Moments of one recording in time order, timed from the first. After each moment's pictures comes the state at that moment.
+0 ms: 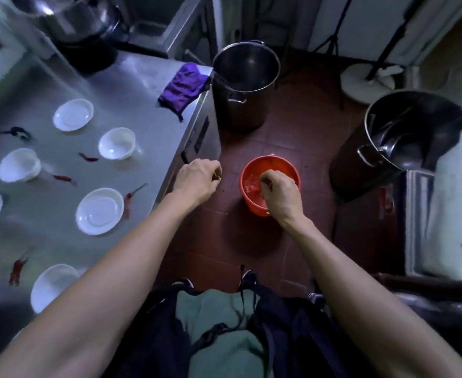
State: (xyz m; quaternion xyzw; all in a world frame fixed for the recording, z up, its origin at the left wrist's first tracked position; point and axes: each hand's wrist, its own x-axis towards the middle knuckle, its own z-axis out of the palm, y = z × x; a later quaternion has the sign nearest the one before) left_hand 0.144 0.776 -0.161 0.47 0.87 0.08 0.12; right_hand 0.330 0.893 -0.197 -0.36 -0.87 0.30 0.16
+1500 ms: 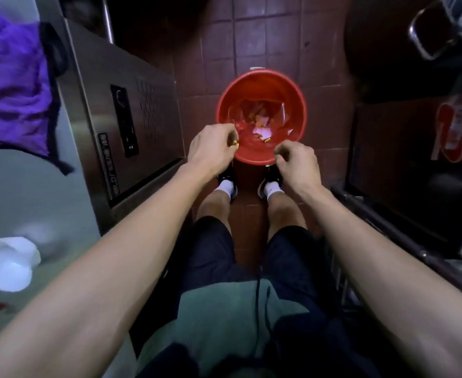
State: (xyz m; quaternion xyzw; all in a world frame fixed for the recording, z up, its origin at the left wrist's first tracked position) left_hand 0.054 1.065 -0.381 0.45 0.79 -0.01 0.41; right_hand 0.257 1.101 -0.417 -0.60 -0.67 0.43 -0.08
